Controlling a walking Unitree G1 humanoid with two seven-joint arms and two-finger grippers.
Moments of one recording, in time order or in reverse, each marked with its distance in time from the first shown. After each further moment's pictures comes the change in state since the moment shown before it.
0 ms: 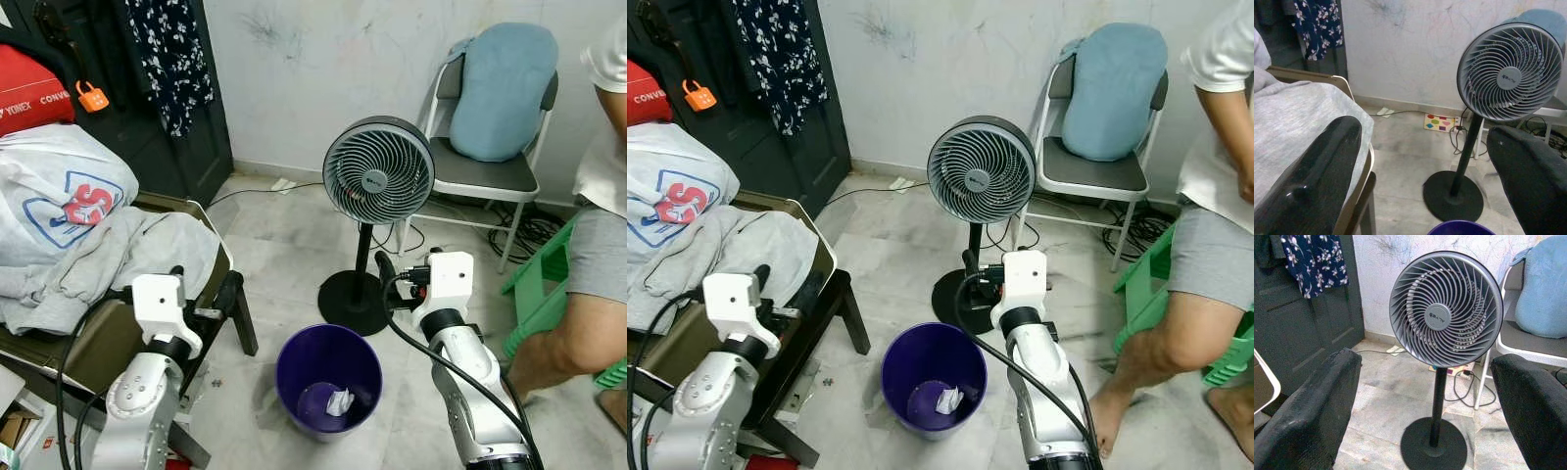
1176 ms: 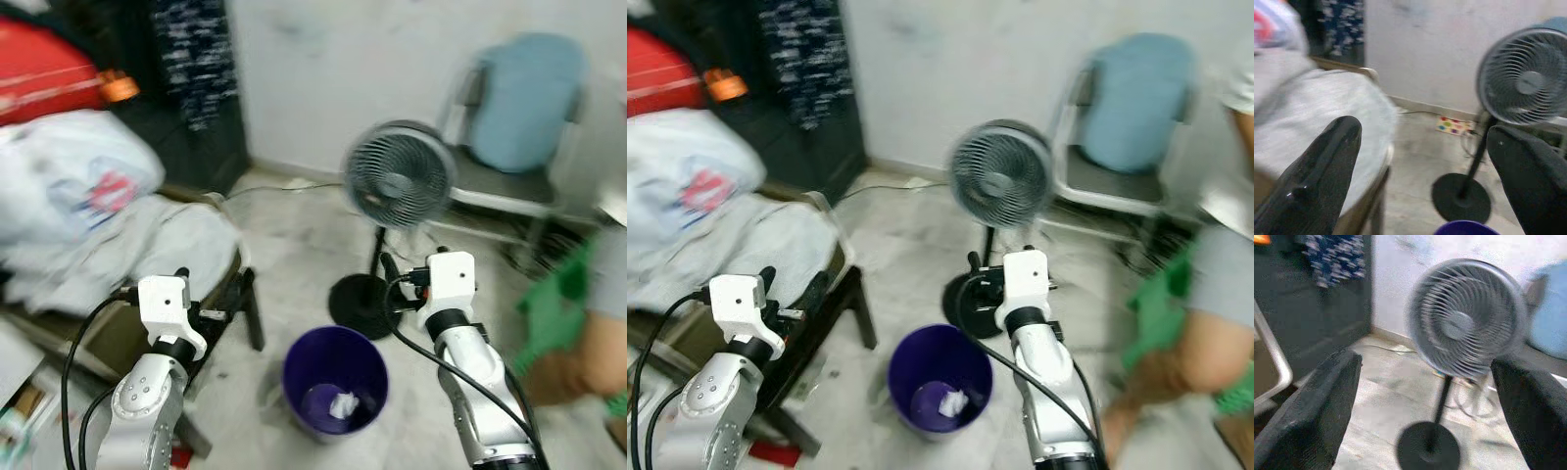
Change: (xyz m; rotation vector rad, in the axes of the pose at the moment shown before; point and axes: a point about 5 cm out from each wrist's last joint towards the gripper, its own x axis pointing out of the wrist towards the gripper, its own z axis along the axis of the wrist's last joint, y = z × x) left arm -0.001 -0.001 -0.002 -0.002 0.007 0.000; right arm 0.000 0.000 0.001 -0.062 0.004 -0.010
